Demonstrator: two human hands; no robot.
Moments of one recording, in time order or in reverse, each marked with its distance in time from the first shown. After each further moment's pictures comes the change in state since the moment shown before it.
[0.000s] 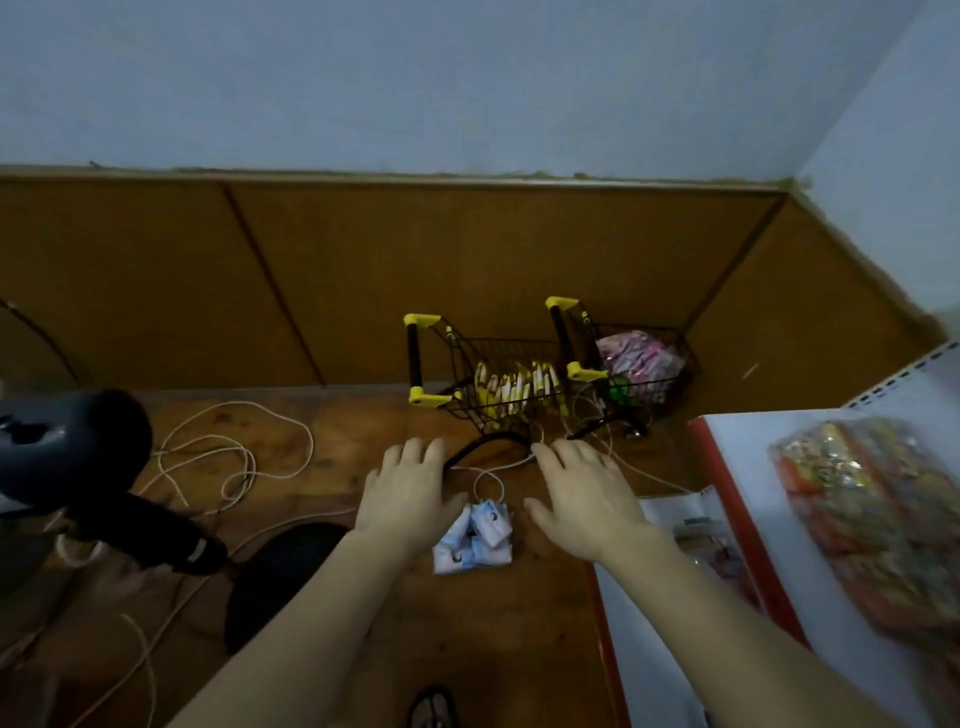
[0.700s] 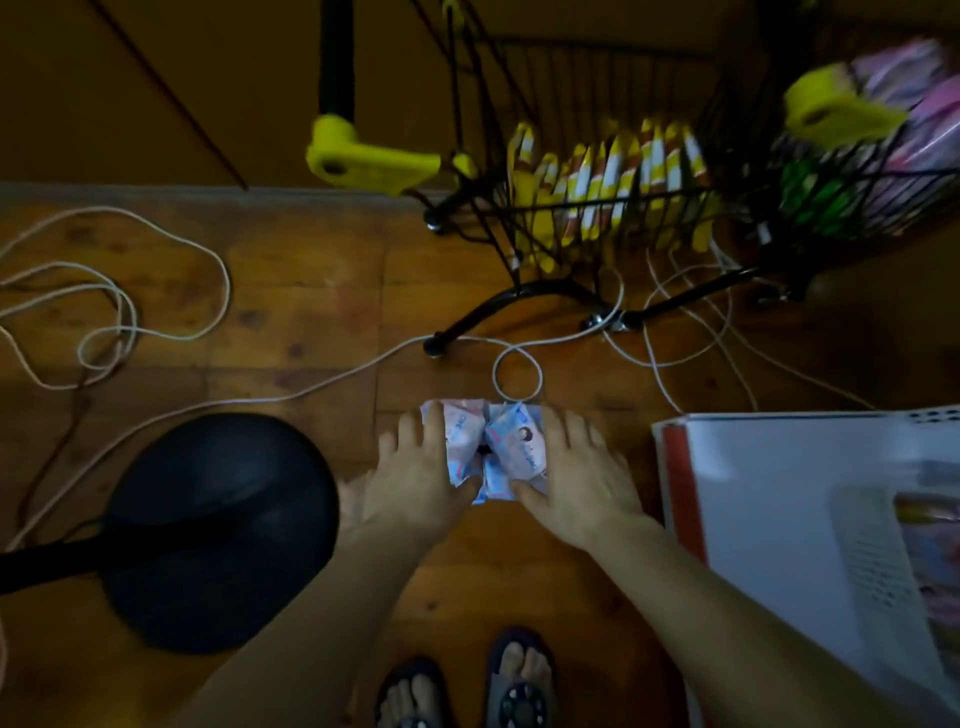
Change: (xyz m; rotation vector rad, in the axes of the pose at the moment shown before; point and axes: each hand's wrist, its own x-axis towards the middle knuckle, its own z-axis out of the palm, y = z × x) left_hand 0.222 -0.099 0.445 -0.121 -0.169 -0.206; right_hand 0.234 0.051 0.445 0.189 -0.241 0.117
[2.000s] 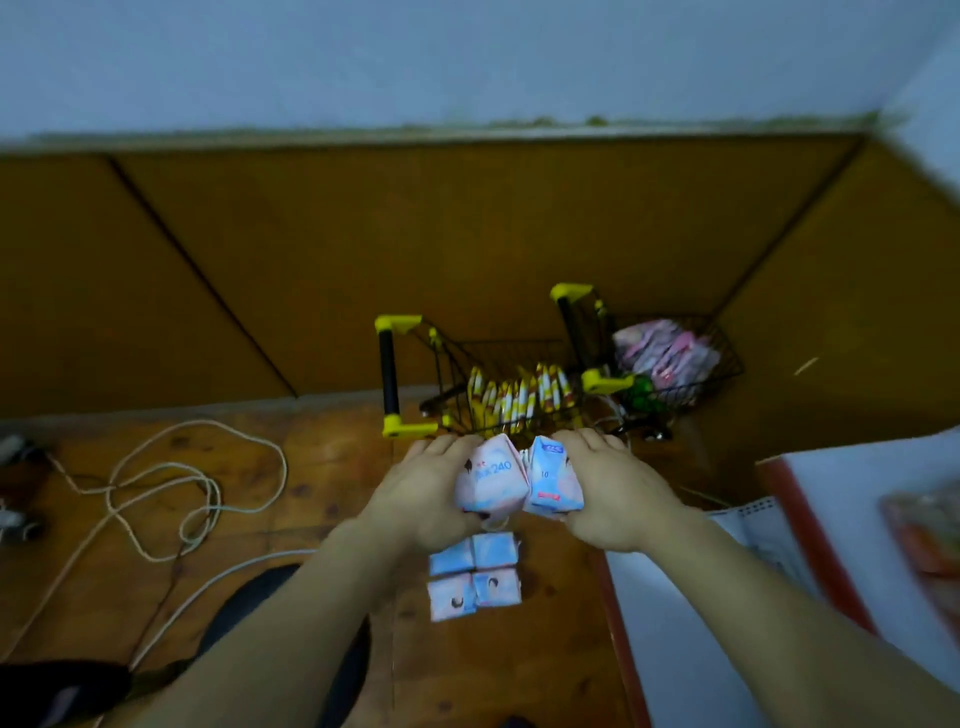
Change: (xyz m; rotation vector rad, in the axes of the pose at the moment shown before) left_hand -0.133 0.118 -0.372 0.022 -0.008 0.473; right_hand -0.174 -0.027 -0.367 0.046 0.115 -0.131
